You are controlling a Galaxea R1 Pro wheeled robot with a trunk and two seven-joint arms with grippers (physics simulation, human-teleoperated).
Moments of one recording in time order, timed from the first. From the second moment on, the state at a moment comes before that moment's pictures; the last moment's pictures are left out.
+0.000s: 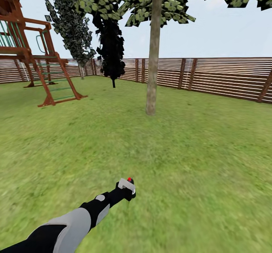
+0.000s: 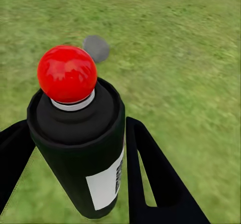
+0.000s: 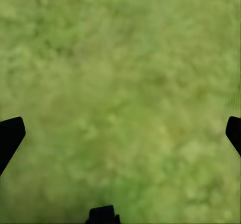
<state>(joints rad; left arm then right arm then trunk) -0.83 -0.16 0.06 -0.03 -0.26 -0.37 -0.44 -0.33 -0.08 -0.39 -0.03 0.27 -0.29 0.00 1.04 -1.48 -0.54</state>
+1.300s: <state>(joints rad) -0.83 -0.16 0.06 -0.03 -0.26 -0.37 -0.44 -0.33 -0.08 -0.39 -0.03 0.27 -0.29 0.00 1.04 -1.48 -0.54</state>
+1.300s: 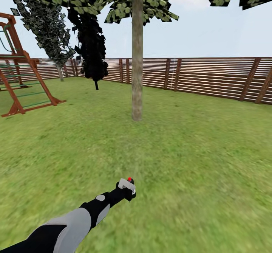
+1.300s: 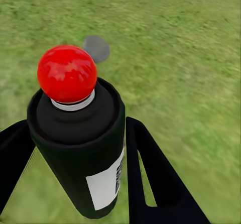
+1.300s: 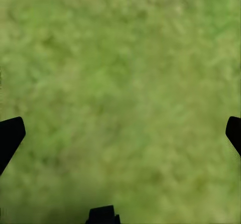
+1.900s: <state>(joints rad) -0.83 -0.16 0.06 -0.03 -0.26 -0.37 -0.44 -0.33 -0.08 -0.39 -0.03 0.27 -0.29 0.00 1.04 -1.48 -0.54</state>
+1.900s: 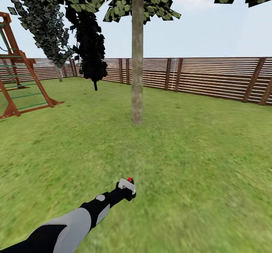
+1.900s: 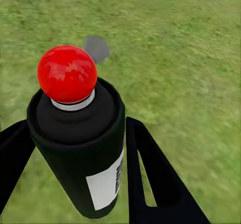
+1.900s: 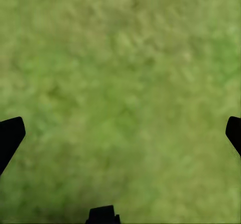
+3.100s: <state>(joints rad) -0.83 -0.17 0.05 -0.03 -0.26 -0.37 -0.44 -0.33 -0.08 -0.38 -0.03 0.27 -0.29 0.00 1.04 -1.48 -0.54</state>
